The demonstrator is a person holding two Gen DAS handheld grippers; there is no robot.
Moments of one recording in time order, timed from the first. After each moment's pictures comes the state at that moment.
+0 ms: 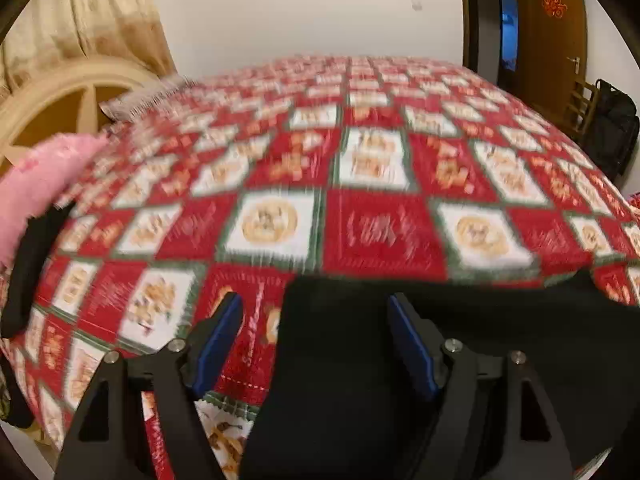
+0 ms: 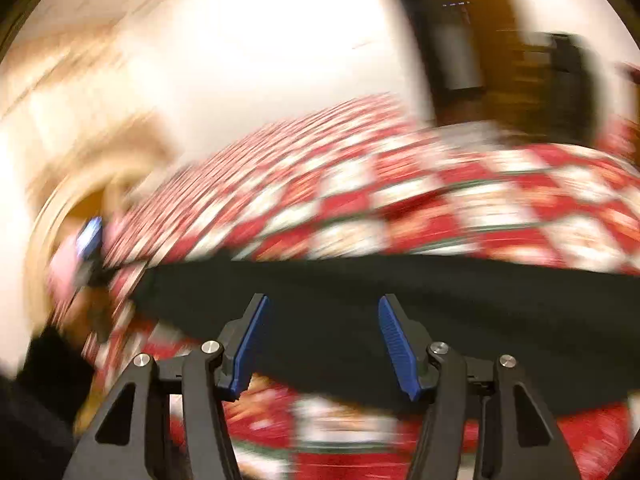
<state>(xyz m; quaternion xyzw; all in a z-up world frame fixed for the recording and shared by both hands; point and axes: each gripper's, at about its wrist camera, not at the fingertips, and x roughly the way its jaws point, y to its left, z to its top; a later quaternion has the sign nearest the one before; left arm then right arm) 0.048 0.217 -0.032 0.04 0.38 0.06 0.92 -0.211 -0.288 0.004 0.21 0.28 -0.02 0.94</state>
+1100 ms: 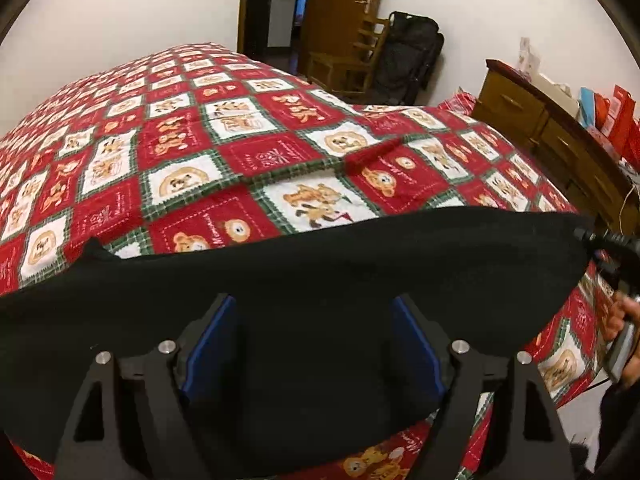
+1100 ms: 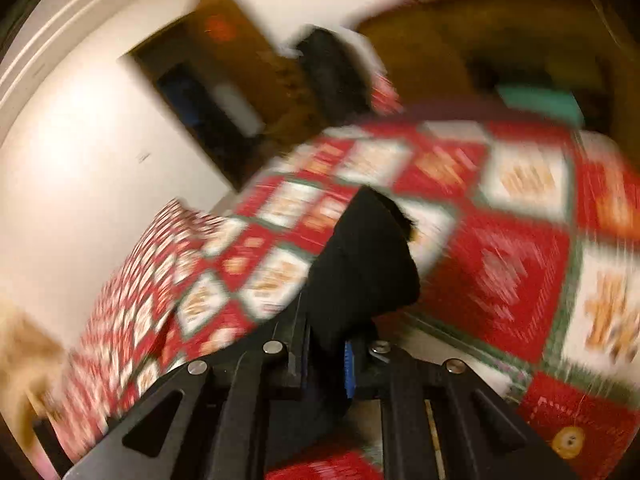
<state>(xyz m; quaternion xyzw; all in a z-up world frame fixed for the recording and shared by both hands) -0.039 -0.062 -0.030 0.08 0.43 -0.31 0.85 -0.260 -0.415 0.017 0.29 0.23 -0.23 0.90</state>
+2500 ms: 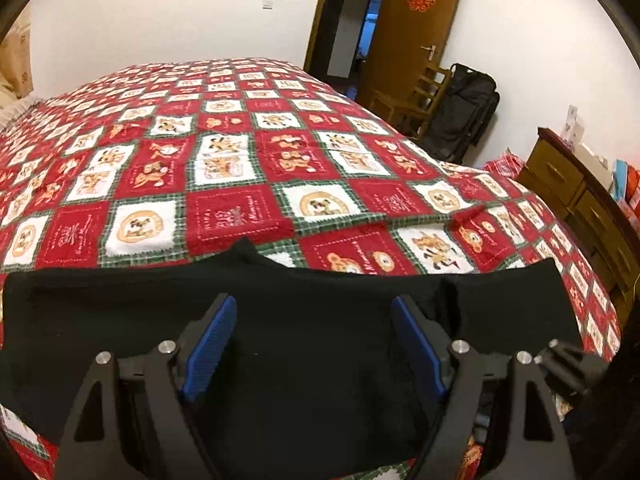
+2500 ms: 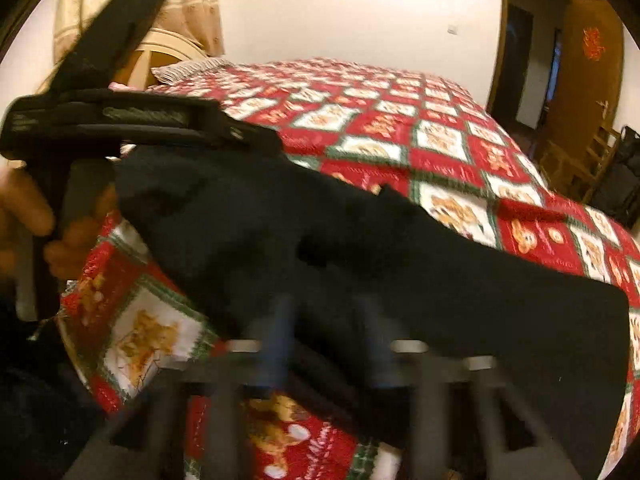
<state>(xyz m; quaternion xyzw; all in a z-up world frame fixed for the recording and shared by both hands) -0.001 0.045 -0.021 -0.01 0.40 -0.23 0.89 -0.115 -0.124 -0.055 -0.03 0.38 0.14 0.91</state>
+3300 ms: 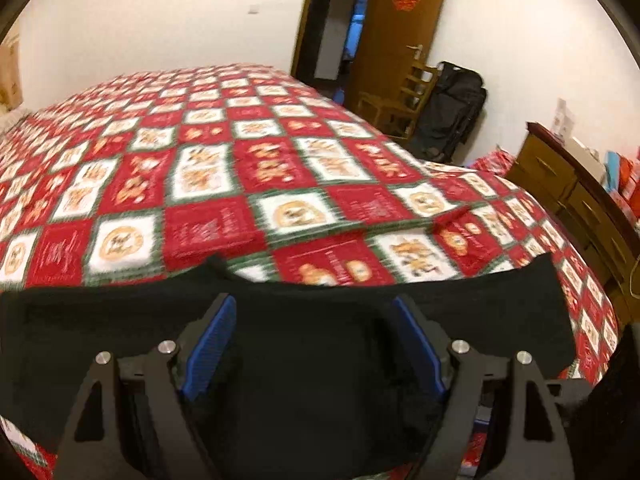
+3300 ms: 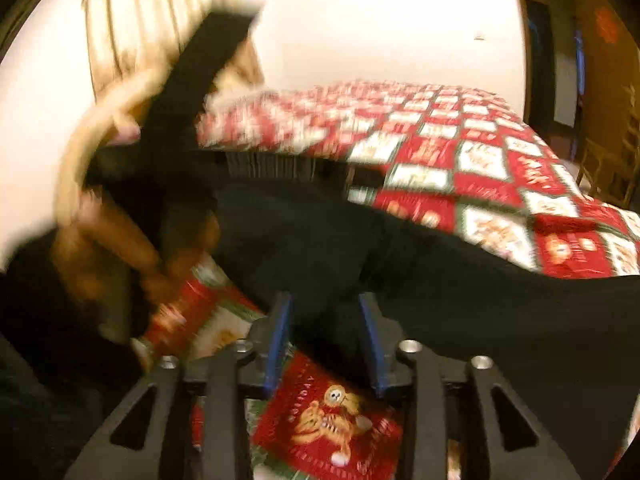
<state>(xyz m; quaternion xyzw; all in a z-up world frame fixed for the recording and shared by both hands) -0.005 0.020 -0.009 0.01 0.38 -0.26 0.89 -0.155 -0.144 -0.005 0.05 0.30 0.22 0.92</state>
